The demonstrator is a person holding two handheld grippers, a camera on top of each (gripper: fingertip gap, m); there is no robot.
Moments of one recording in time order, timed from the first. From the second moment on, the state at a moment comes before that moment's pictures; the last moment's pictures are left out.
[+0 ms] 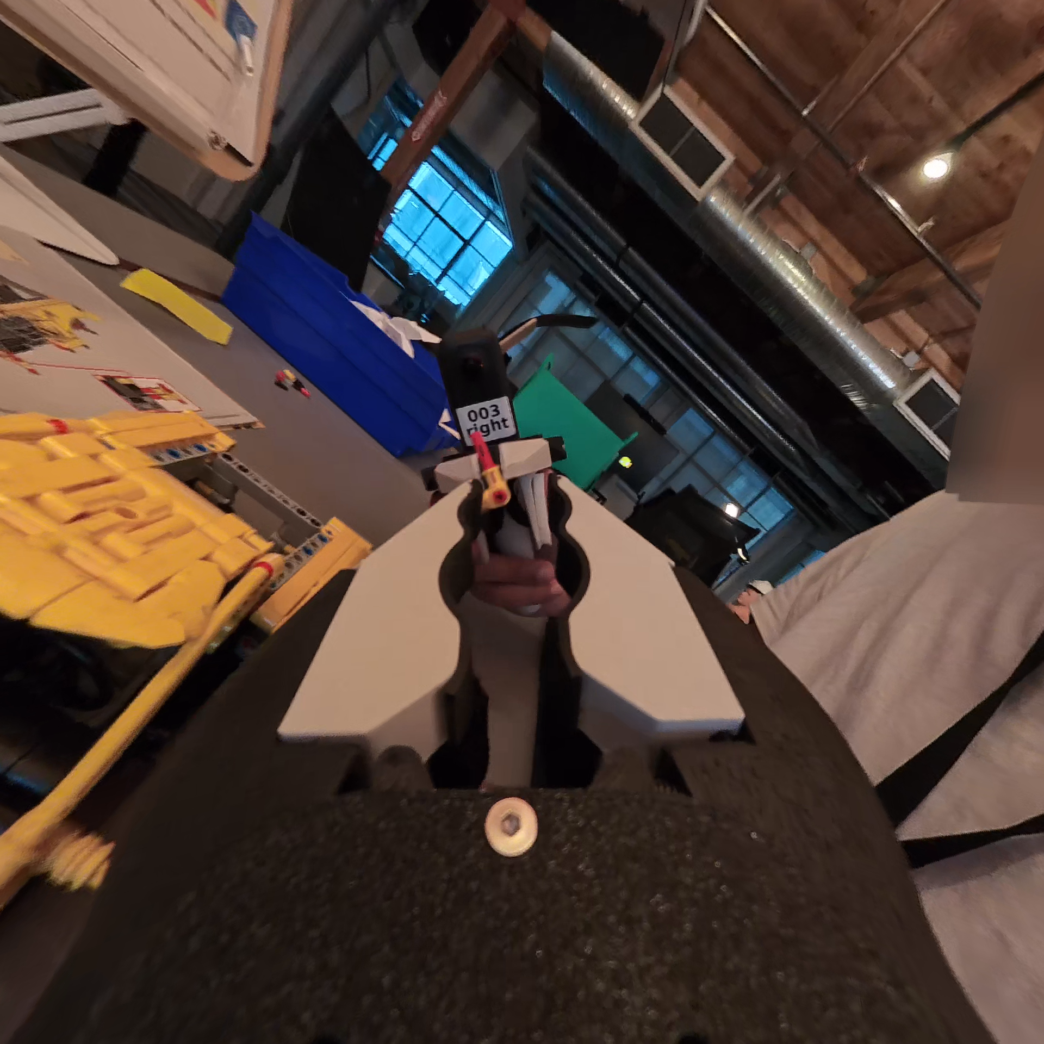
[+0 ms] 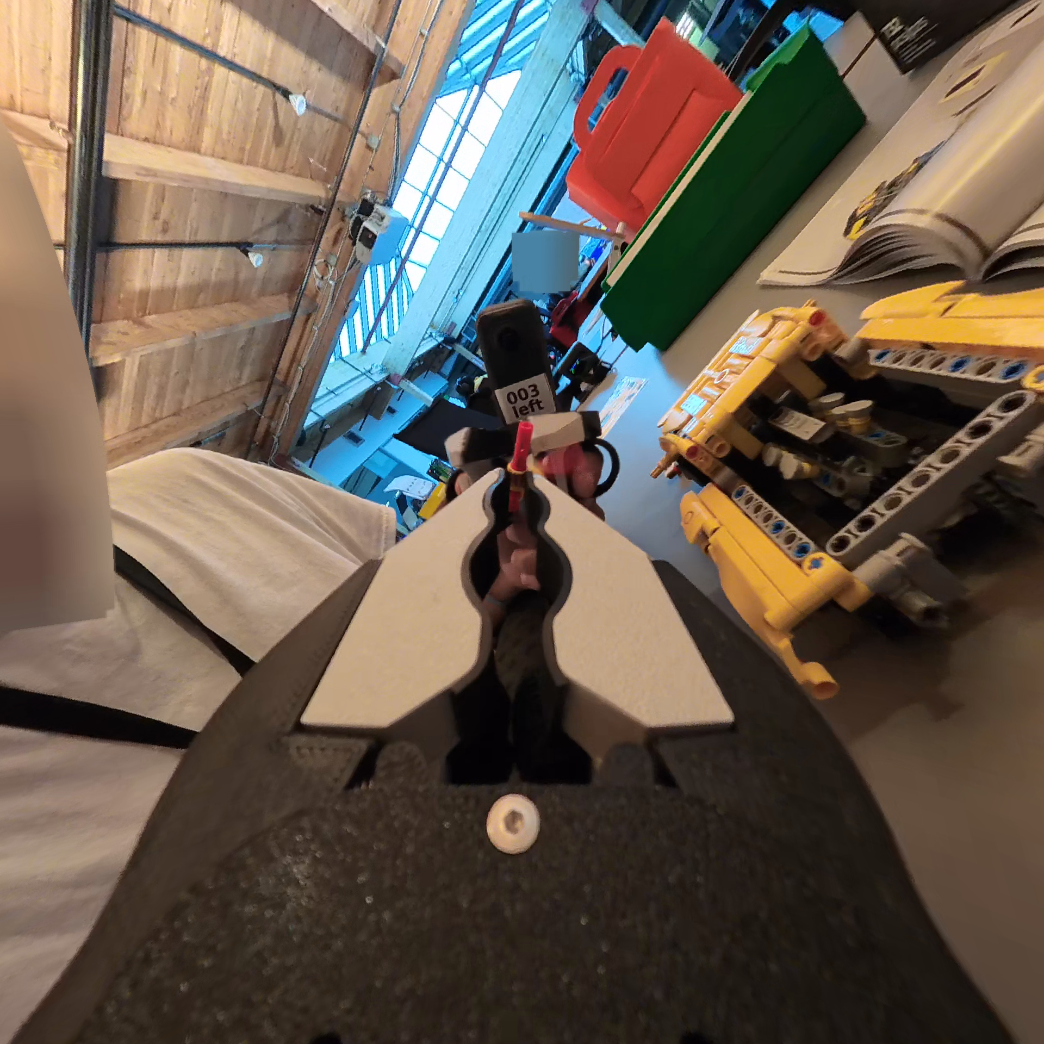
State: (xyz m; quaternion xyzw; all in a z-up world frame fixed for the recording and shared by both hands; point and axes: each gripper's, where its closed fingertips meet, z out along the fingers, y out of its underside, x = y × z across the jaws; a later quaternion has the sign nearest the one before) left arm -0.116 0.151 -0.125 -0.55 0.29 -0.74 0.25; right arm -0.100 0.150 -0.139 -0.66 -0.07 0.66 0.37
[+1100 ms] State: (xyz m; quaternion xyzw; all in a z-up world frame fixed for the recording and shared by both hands) left arm -0.100 0.113 -0.156 -0.58 0.36 -0.72 0.14; right arm -0.098 0.150 -0.139 -0.67 -0.08 0.63 0.38
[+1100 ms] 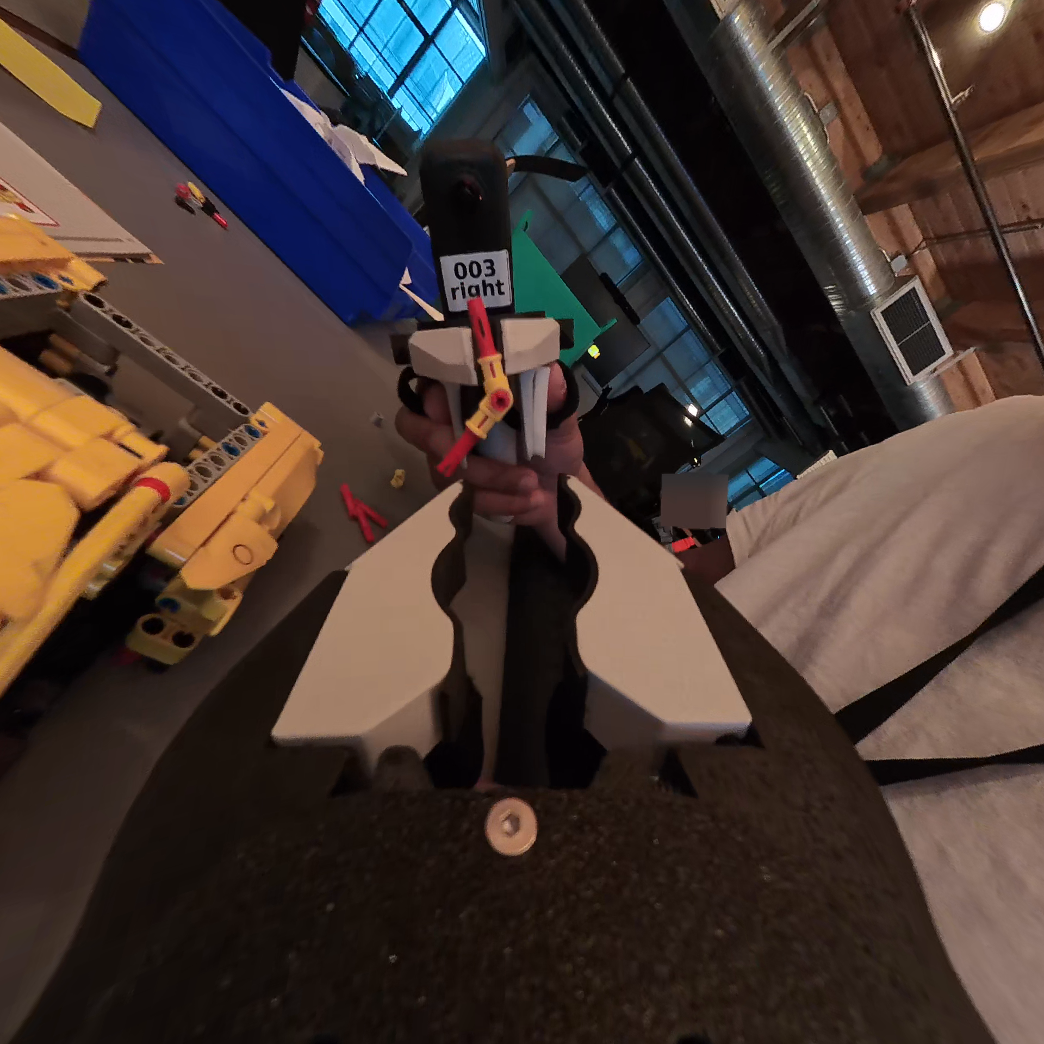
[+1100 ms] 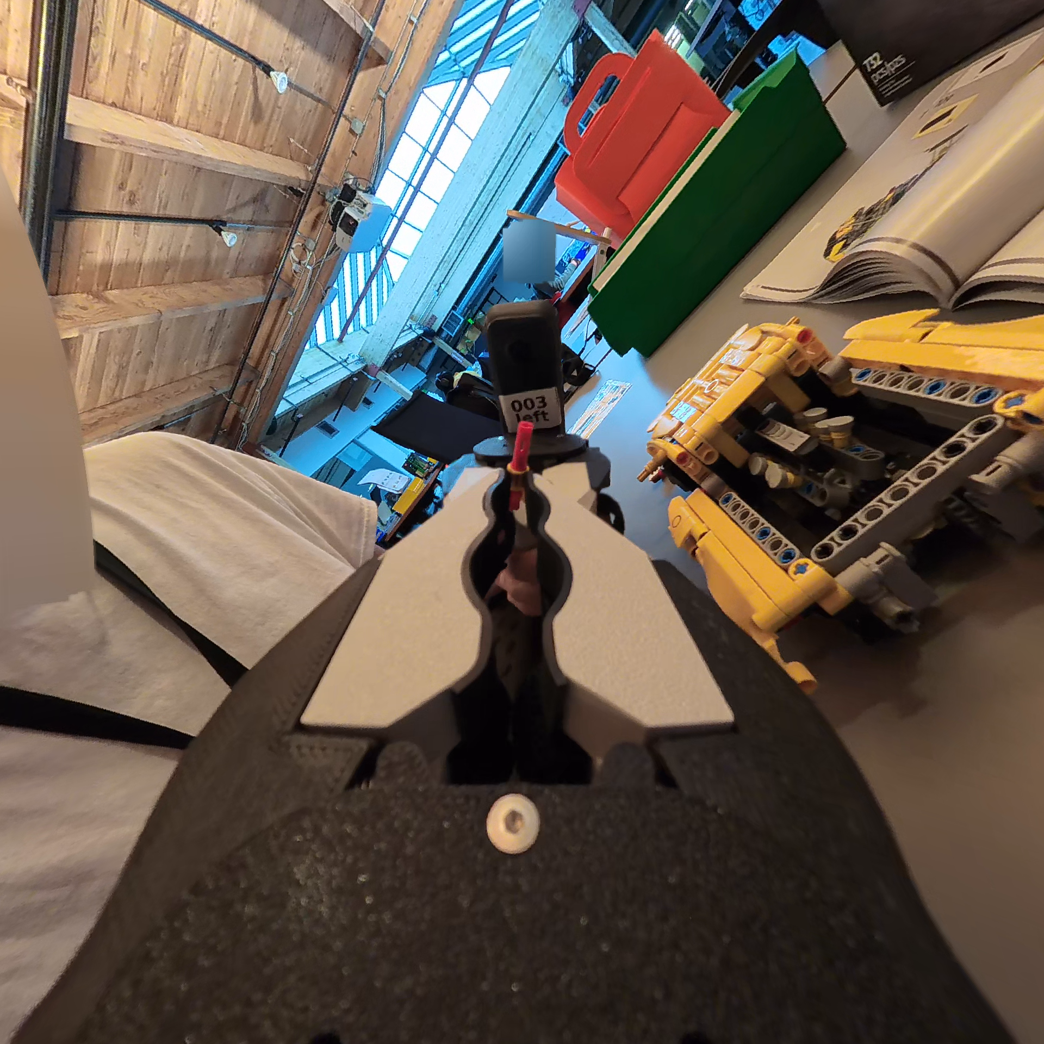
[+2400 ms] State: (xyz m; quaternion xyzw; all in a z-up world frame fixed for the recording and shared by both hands) left arm -0.106 0.136 -0.145 -0.58 0.34 -0.71 0.21; right arm -0.116 0.143 -0.148 -0.69 -0.13 0.61 0.37
